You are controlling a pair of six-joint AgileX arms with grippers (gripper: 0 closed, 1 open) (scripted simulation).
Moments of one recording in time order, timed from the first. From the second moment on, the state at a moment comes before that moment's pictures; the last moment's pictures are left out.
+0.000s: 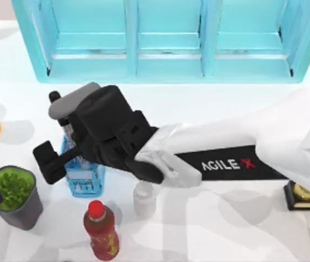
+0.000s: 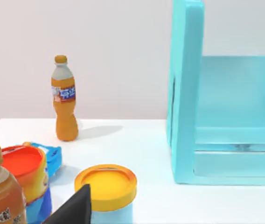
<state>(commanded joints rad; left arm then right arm) 0.00 0.00 0.00 0.00 0.00 0.00 0.94 2.23 1.40 0.25 0.05 0.24</state>
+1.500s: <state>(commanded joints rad) 0.00 0.00 0.00 0.00 0.00 0.00 0.88 2.06 1.36 0.12 -0.02 0.21</state>
